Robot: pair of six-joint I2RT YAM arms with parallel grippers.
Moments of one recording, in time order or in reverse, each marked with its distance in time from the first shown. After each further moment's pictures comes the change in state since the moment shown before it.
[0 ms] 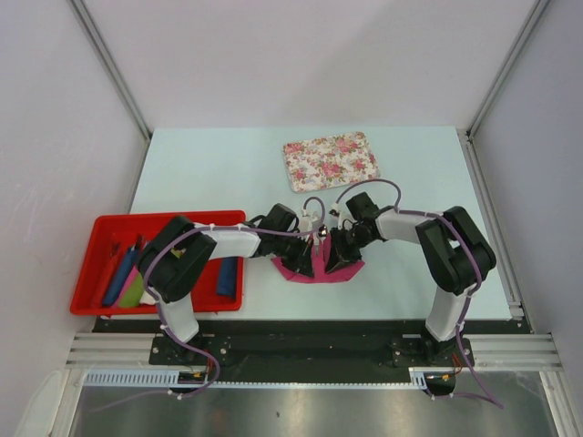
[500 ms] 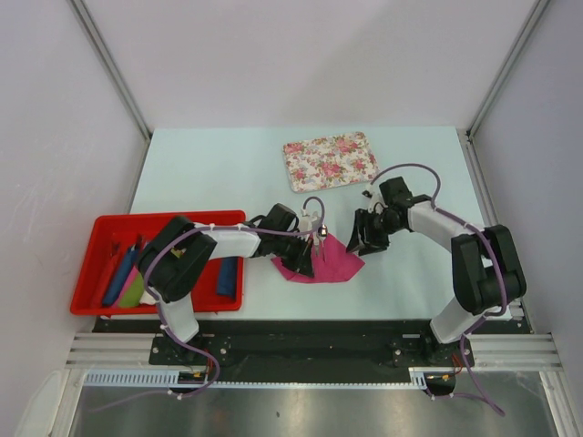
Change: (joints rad) left arm 0.001 0.001 0.000 0.001 0.001 -0.009; right arm -0.175 -0.193 0.016 -0.164 0.098 -0.046
